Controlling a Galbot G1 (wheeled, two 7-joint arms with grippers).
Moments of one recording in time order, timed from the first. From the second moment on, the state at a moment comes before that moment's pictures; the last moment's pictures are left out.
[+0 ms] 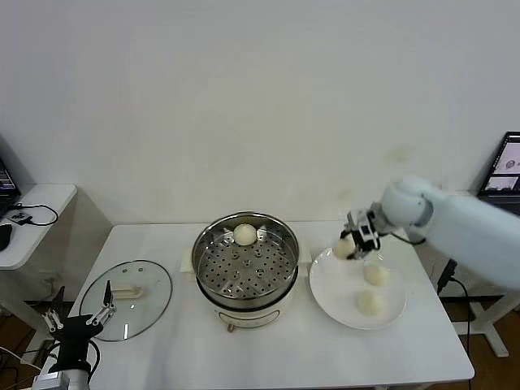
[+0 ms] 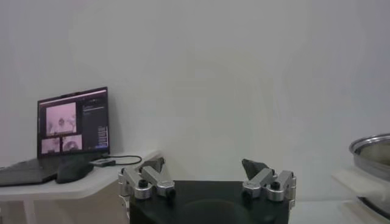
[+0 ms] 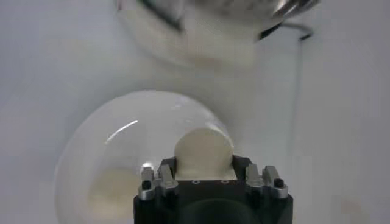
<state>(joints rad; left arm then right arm) 1.72 -1.25 -0.78 -2.08 -0.24 -0.13 -0.22 0.38 0.67 -1.03 1.53 0.09 -0.38 -1.02</state>
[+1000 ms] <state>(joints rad) 1.71 -1.27 -0.79 -2.08 -0.25 -0.13 -0.22 0.49 1.21 -1.20 1.40 0.45 -0.63 -0.78</state>
